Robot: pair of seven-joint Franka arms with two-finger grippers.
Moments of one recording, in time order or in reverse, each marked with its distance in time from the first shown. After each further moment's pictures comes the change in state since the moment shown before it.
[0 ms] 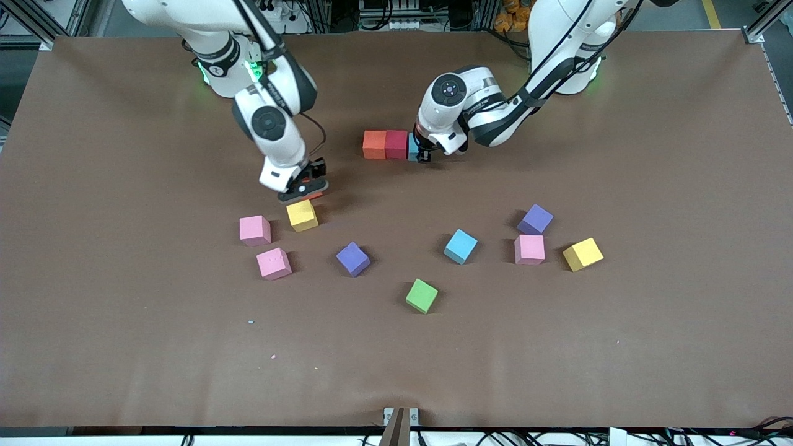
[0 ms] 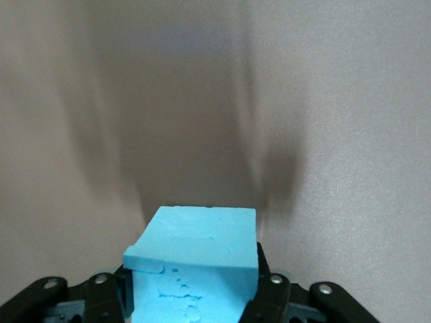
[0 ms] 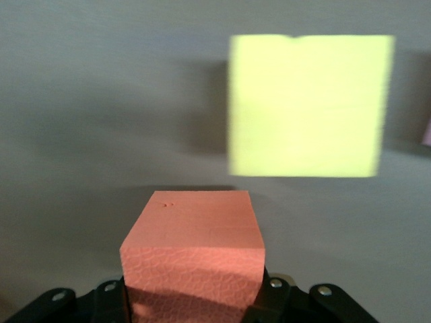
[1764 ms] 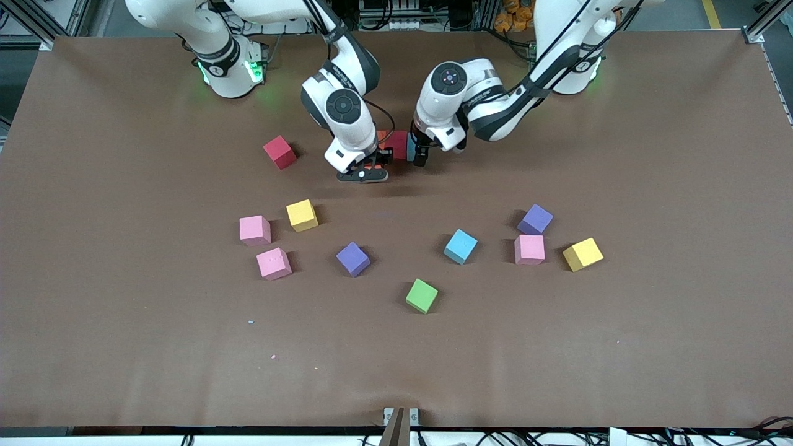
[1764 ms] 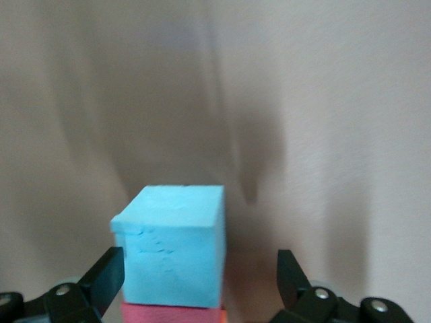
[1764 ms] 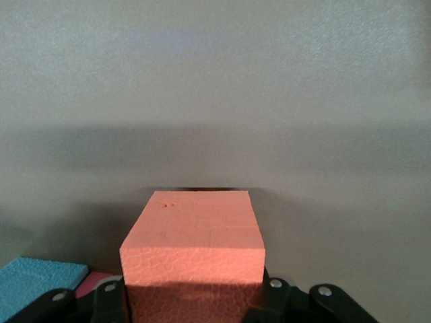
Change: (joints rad) left arm 0.072 -0.081 -0.058 0.008 0.015 -0.037 0.065; right arm 0.224 0.158 0.008 0.266 0.204 -0.076 0.360
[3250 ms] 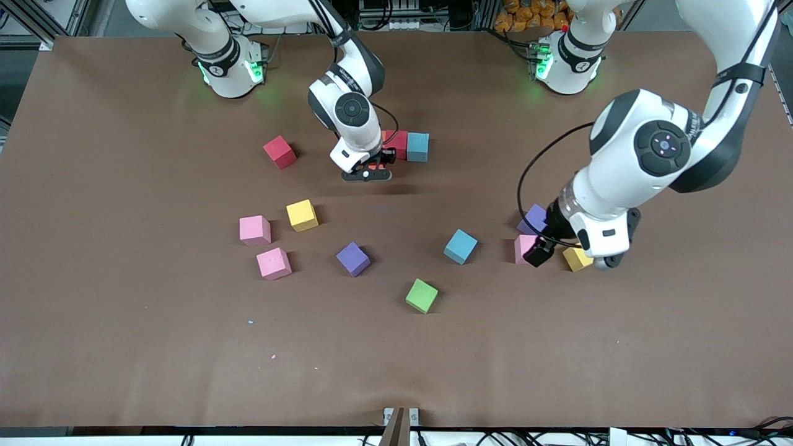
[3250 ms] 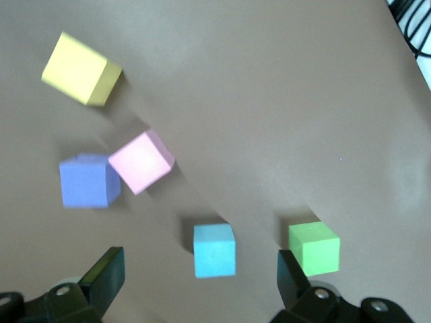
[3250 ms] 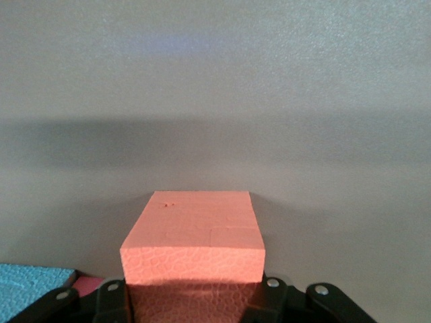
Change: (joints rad) left arm 0.409 -0.036 0.061 0.648 -0.074 -0.602 1.225; right arm 0.019 0.044 -0.003 0.026 0.000 -0.015 0.040
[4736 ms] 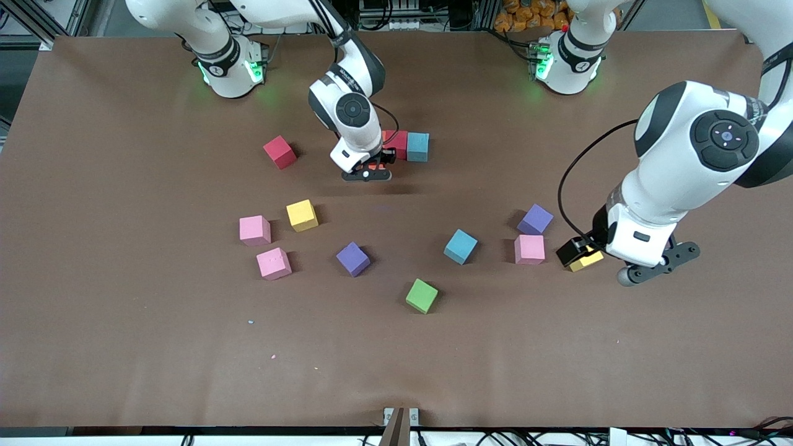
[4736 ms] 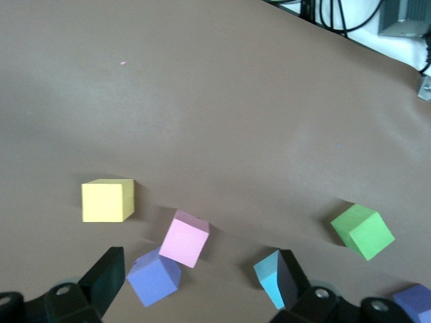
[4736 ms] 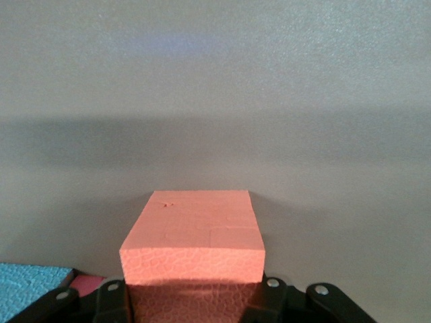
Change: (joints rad) left arm 0.024 0.006 0.004 0.116 0.077 -0.079 0.512; right arm 0.001 0.000 0.000 0.001 0.000 -0.010 0.003
